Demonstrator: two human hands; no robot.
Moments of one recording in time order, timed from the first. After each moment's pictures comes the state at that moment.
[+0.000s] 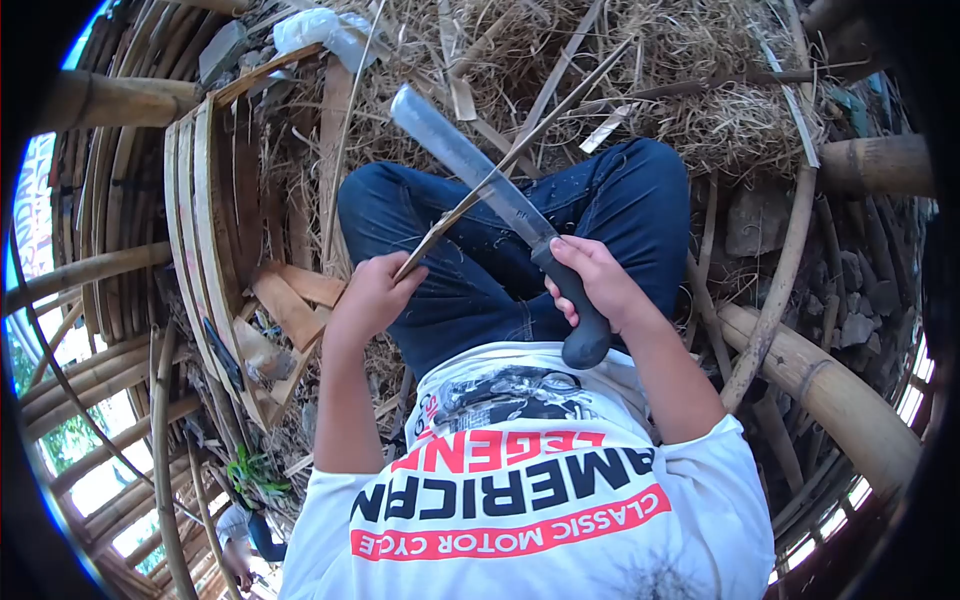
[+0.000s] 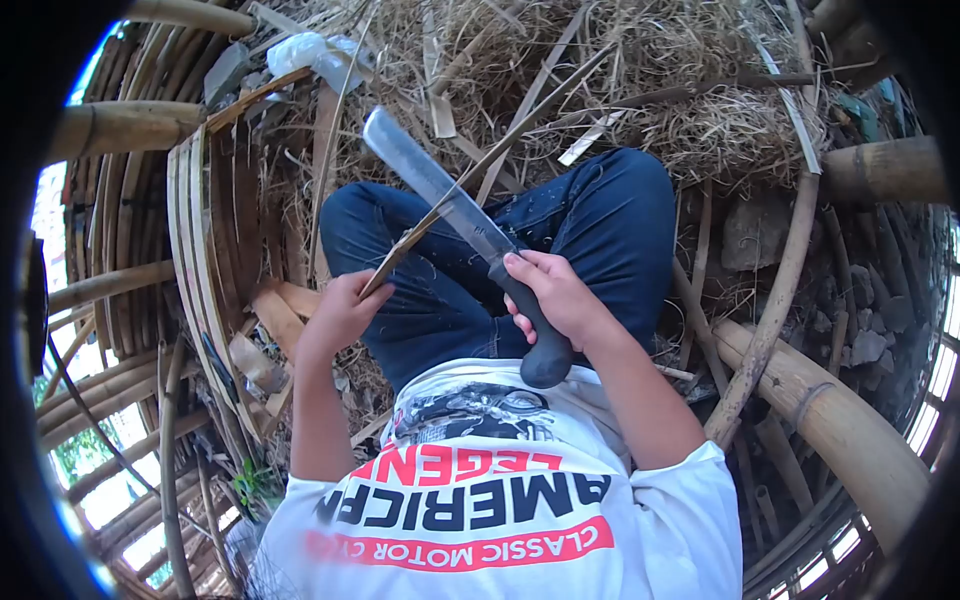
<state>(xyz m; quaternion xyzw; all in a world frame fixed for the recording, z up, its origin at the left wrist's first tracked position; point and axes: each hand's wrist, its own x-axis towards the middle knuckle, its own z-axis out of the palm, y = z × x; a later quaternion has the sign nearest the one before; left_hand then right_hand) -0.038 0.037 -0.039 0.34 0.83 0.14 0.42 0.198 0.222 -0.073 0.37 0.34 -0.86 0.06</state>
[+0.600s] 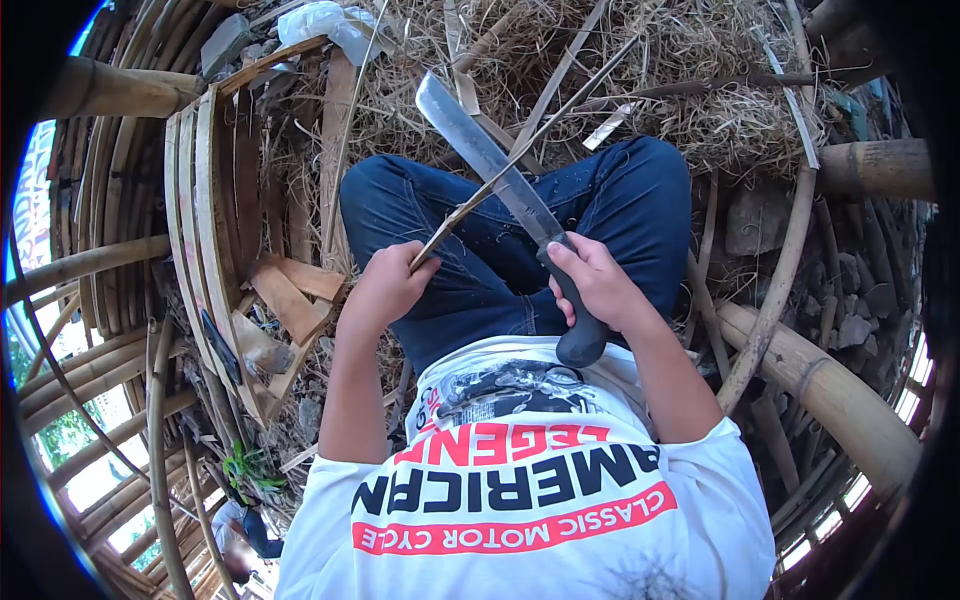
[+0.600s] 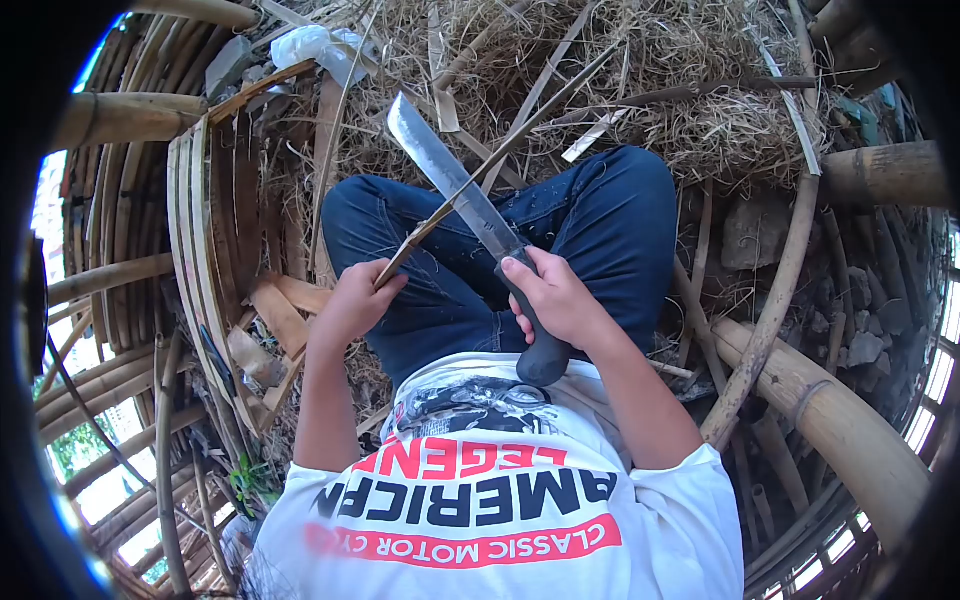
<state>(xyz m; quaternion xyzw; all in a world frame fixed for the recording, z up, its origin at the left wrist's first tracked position) -0.033 0.041 -0.052 0.38 0.83 0.13 0.40 0.197 0.211 -0.066 0.37 0.43 -0.82 0.06</state>
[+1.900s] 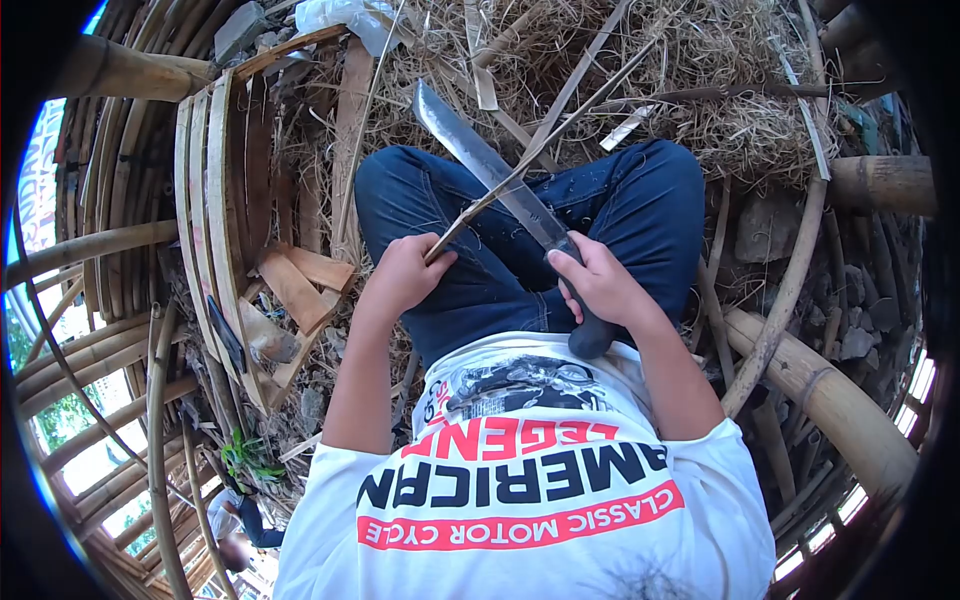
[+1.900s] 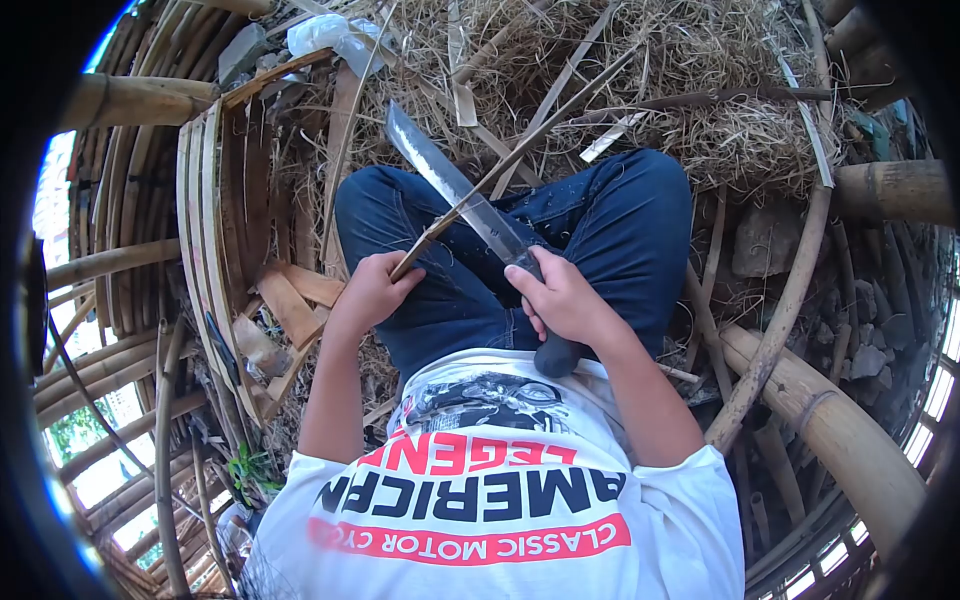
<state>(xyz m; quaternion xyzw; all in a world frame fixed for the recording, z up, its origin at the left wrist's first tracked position) -0.035 0.037 -0.067 0.38 0.83 0.16 0.38 0.192 0.209 -0.082 0.31 0.52 -0.79 0.09</state>
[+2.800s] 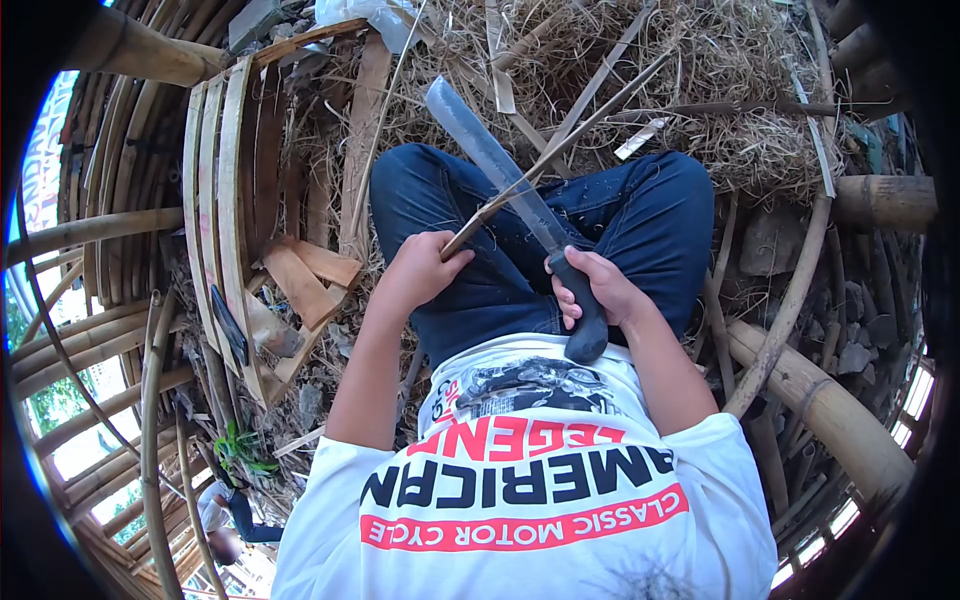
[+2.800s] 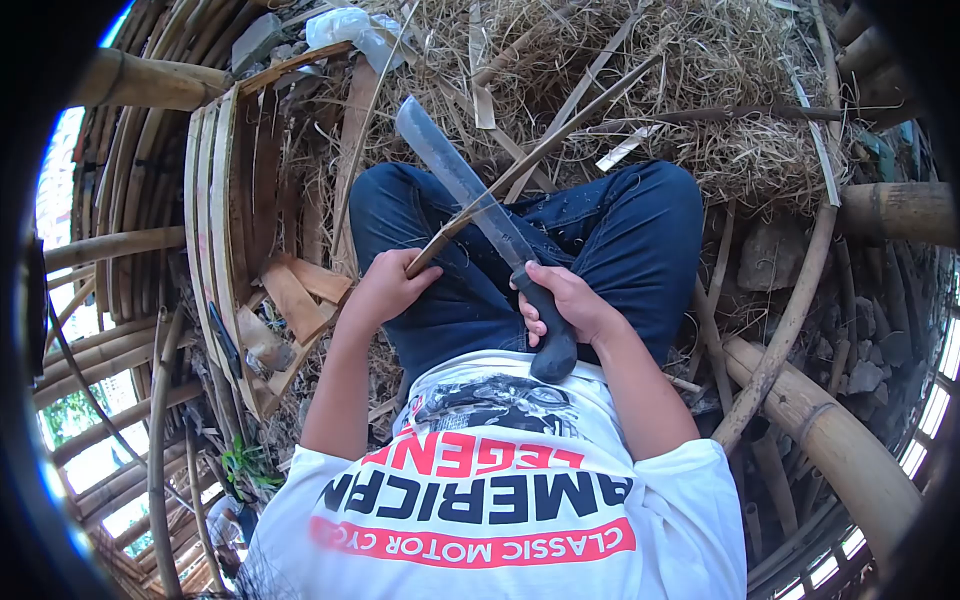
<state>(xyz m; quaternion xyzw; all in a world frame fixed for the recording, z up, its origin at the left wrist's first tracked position) -0.039 0.036 -0.074 0.38 0.82 0.18 0.38 0.190 0.199 -0.122 0.24 0.16 -0.95 0.11</state>
